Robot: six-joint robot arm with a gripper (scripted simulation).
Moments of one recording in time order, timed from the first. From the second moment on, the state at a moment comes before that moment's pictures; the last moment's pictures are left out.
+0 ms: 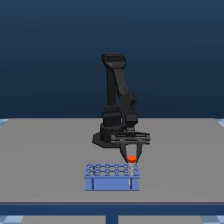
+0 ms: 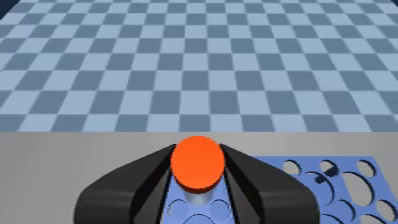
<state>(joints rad) 0.28 -0.06 0.83 0.85 -0.33 -0.68</state>
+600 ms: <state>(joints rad) 0.28 -0.07 0.83 0.87 -0.33 -0.69</state>
